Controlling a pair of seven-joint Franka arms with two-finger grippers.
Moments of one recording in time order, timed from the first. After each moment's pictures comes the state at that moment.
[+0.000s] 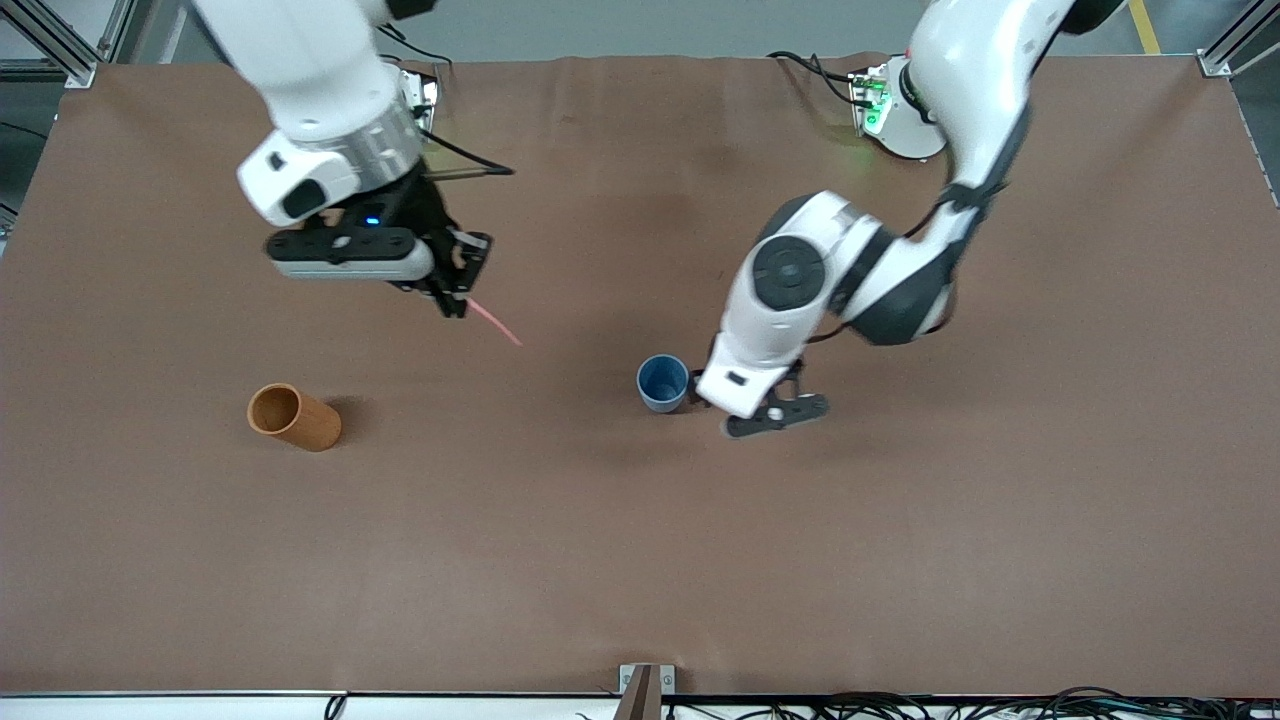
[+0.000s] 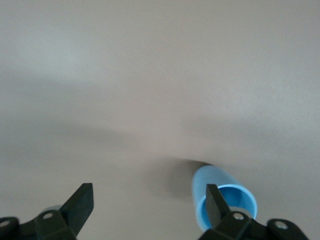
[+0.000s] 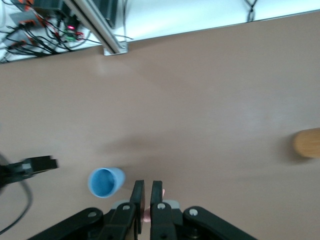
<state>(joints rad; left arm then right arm) -0.31 0.53 -0.32 -1.45 0.17 1.98 -0.85 0.56 0.19 0.01 -1.43 -0.04 1.92 0.70</state>
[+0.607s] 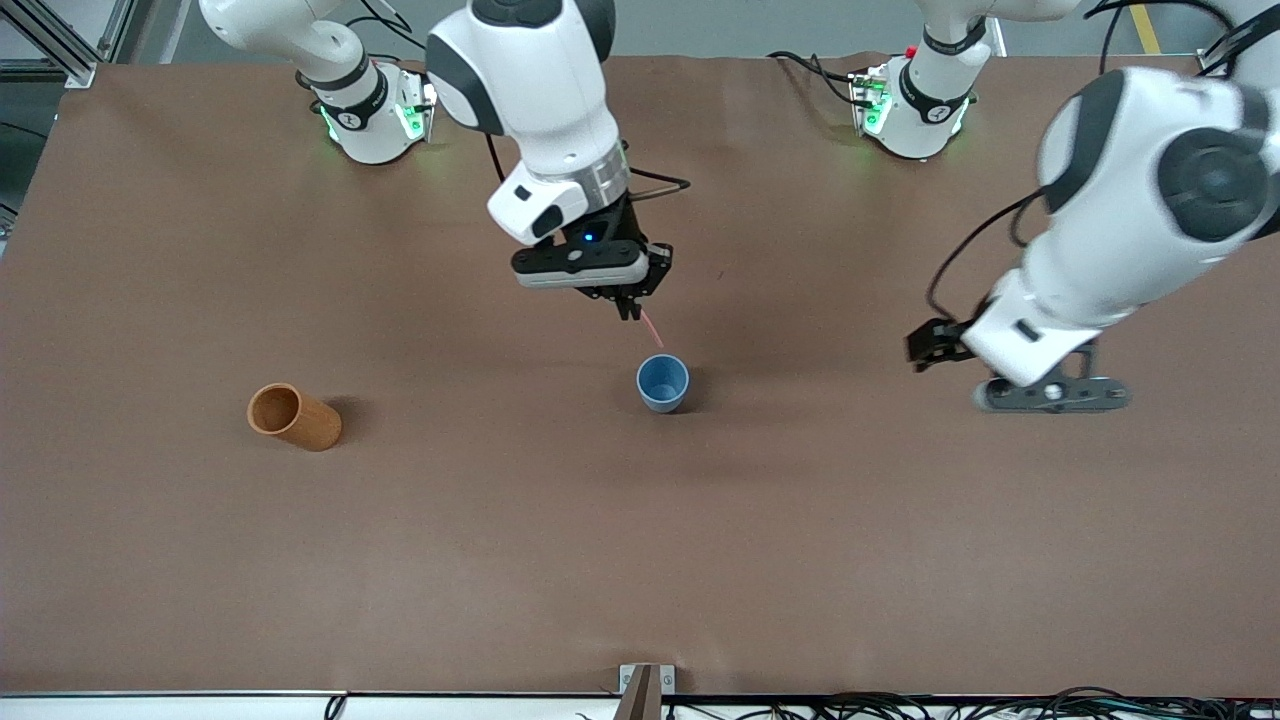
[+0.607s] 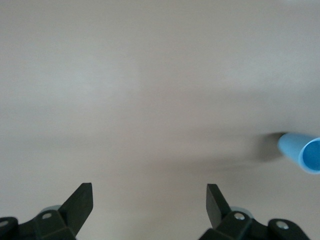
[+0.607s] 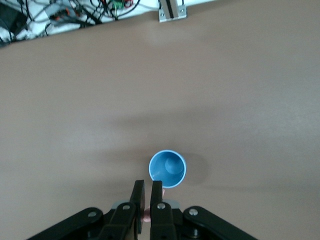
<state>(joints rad) -0.22 0.25 -0.03 -1.45 0.01 1.69 -0.19 0.77 0.37 0.01 -1.43 -0.08 2.14 0.88</state>
